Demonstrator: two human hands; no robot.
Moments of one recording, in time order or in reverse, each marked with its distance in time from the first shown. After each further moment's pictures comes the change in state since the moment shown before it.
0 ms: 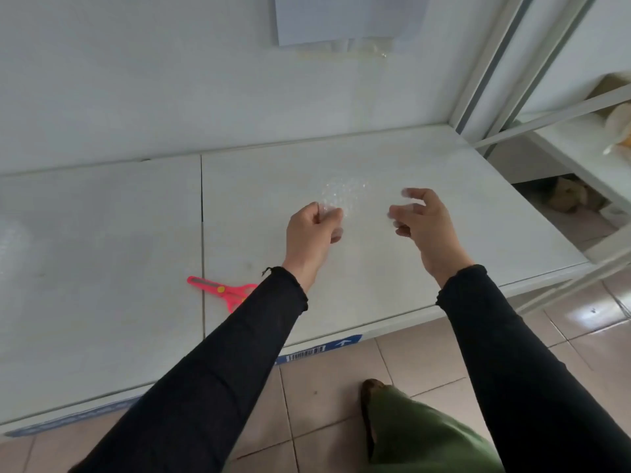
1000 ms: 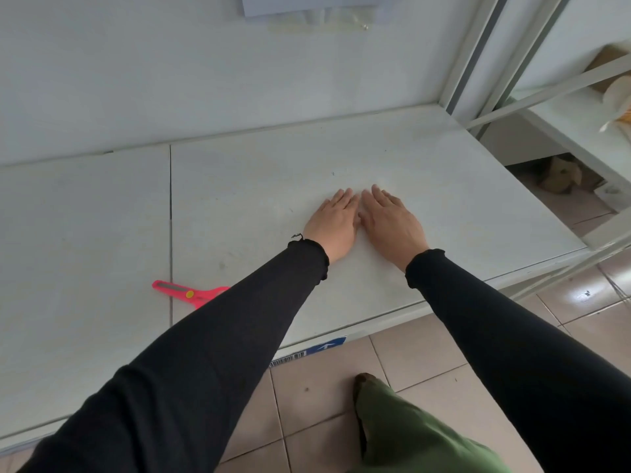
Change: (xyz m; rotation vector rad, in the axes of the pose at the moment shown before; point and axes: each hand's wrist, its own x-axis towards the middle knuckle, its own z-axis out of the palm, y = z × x) left_hand 0.070 -0.049 0.062 1.239 -0.416 0.390; right_hand 0.056 0.068 0.004 -1.200 -0.155 -0.380
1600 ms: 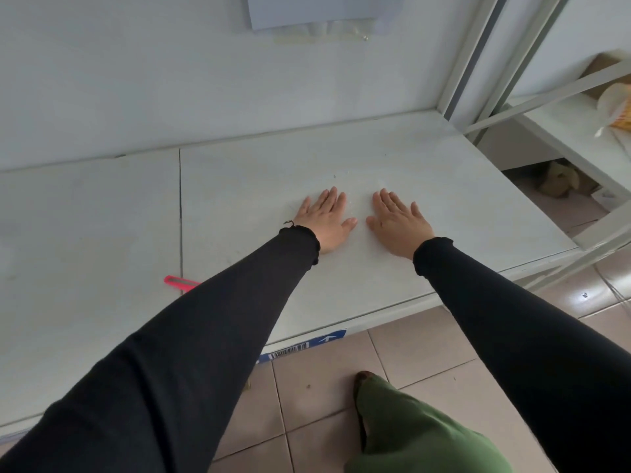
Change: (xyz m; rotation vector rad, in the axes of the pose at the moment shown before) left_hand -0.013 -0.013 -0.025 0.136 -0.201 -0.133; right_hand -0.003 0.011 -0.017 -0.103 -0.293 0.080
